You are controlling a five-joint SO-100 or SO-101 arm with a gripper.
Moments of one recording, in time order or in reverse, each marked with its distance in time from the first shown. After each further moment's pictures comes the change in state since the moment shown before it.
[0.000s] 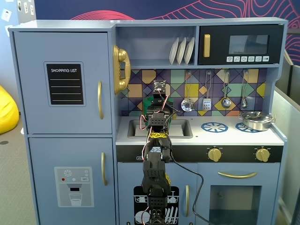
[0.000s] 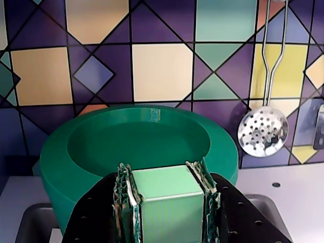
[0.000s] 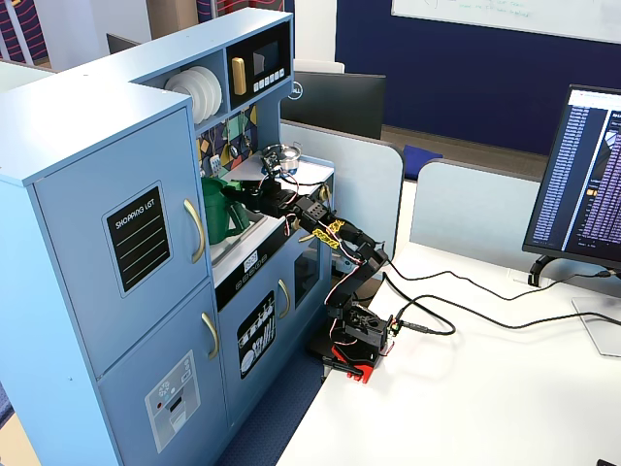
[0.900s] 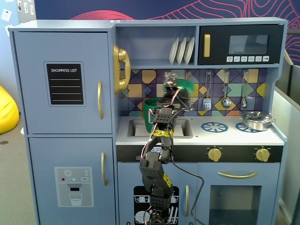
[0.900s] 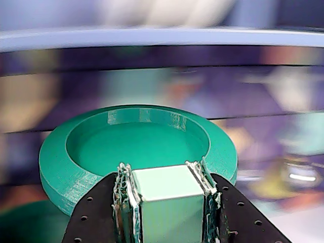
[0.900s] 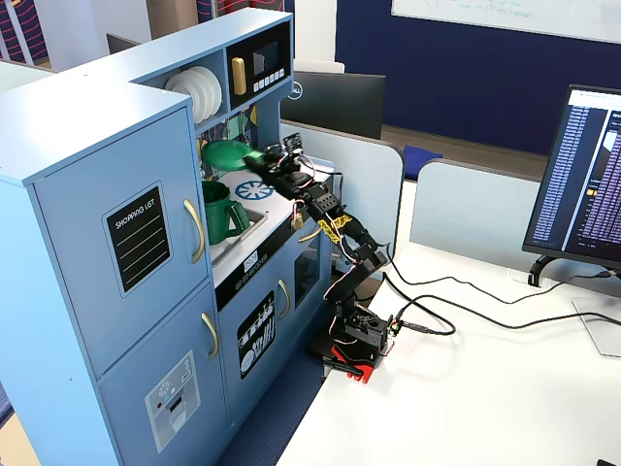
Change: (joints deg) arm 15.9 0.0 -9.2 1.5 1.3
